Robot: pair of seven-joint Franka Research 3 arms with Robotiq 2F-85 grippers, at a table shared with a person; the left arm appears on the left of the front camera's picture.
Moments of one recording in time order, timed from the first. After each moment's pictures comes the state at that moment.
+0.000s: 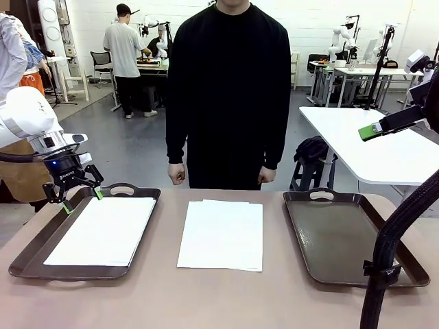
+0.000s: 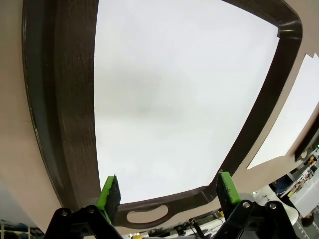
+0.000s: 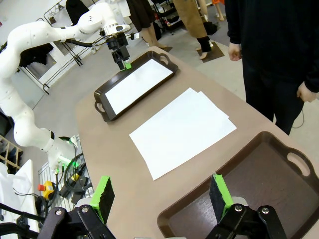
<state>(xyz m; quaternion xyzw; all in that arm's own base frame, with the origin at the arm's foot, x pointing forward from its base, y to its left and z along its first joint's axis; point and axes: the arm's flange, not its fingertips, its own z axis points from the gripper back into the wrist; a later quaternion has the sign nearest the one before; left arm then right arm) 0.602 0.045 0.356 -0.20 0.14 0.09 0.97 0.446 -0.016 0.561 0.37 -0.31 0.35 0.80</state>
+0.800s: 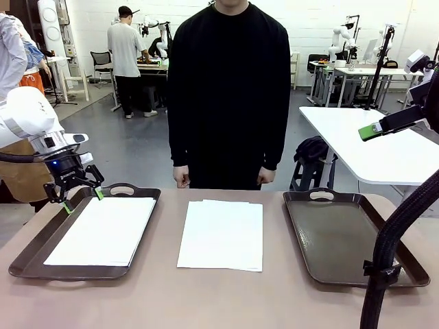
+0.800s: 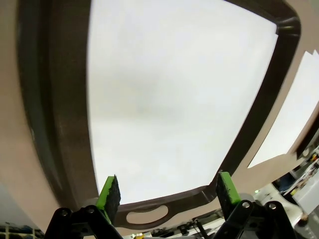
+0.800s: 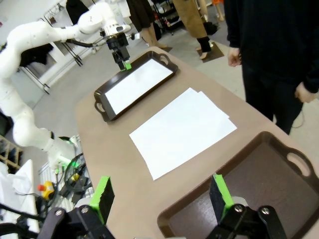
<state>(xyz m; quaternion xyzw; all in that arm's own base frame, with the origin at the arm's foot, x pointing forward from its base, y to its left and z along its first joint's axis) 0.603 0.031 0.357 -0.19 0.14 0.07 0.97 0.446 -0.016 0.561 0.37 -0.31 0.35 0.80</state>
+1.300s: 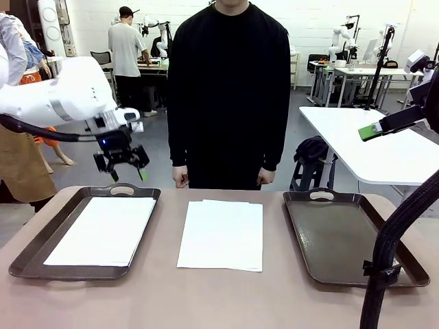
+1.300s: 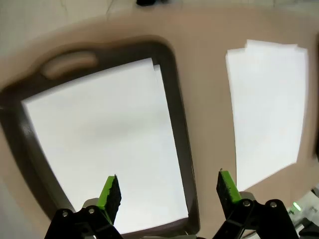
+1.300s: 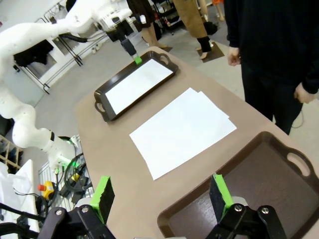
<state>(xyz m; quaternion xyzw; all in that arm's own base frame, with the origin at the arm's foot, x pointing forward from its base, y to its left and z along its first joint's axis) 0.605 -0.102 0.451 -0.11 -0.05 -0.08 0.99 0.446 -0.015 0.561 0.37 -0.31 0.35 0.80</state>
